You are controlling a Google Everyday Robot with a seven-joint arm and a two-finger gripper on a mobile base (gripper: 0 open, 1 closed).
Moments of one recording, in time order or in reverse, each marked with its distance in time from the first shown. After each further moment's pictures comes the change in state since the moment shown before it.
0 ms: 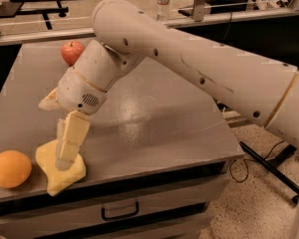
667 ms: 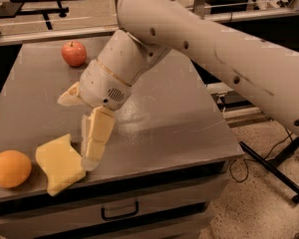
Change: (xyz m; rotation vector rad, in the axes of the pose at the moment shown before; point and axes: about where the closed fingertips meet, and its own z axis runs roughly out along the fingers) arm 0.011 0.034 -0.039 0.009 0.026 -0.003
